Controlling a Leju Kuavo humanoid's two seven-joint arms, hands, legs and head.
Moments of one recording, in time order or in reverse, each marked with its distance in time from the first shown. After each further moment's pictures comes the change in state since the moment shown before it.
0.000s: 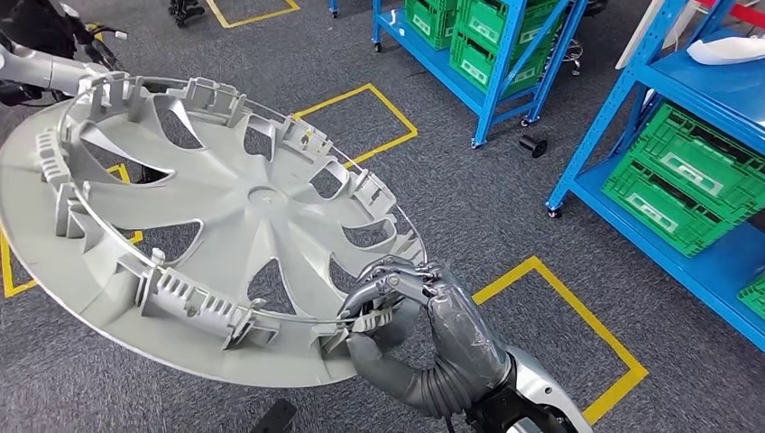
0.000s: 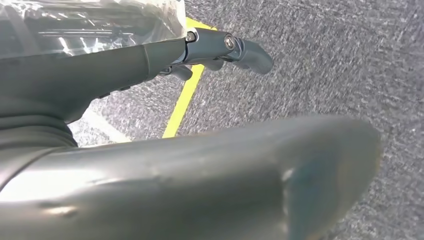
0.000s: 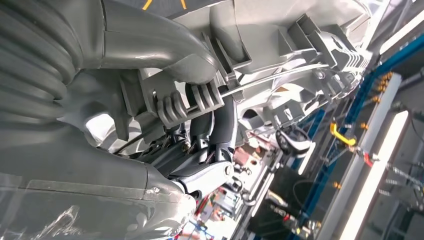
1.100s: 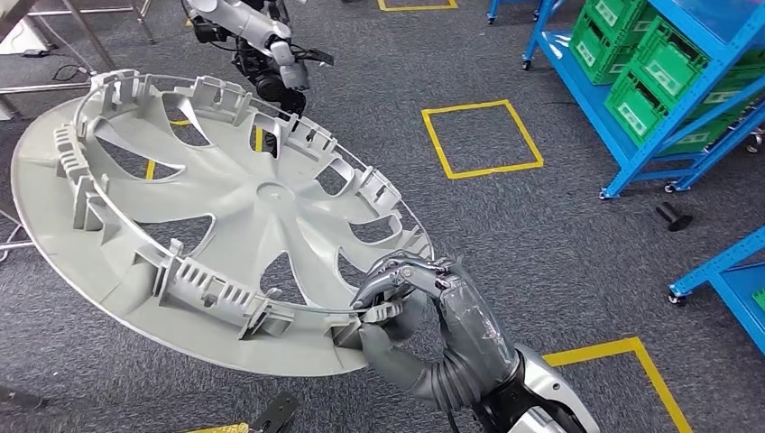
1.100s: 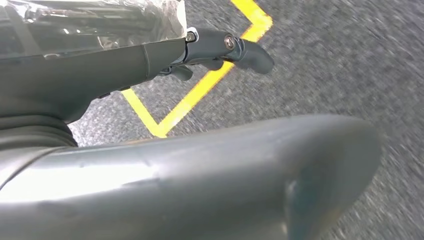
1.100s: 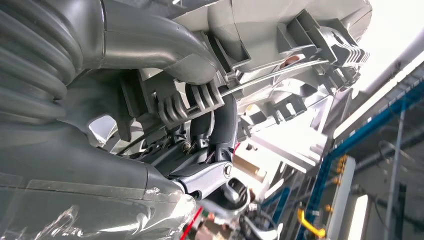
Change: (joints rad) left arm -0.015 -0.004 0.004 -0.013 0.018 -0.012 0.001; right arm -0.012 -0.002 -0.011 0.018 -0.038 0.000 -0.014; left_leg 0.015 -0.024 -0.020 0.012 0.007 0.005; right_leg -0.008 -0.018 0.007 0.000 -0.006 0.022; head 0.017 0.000
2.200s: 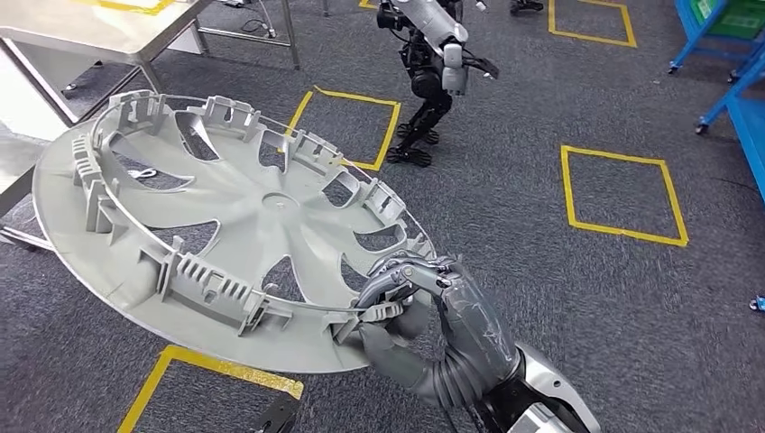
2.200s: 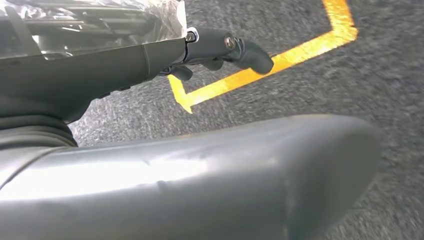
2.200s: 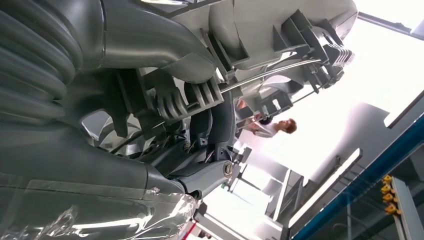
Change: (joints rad) left arm 0.001 0.003 0.001 0.001 0.000 -0.013 0.006; right arm -0.006 0.000 0.000 0.011 -0.015 0.000 -0.013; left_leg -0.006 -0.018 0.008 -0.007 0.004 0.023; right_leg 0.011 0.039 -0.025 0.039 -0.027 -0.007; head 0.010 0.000
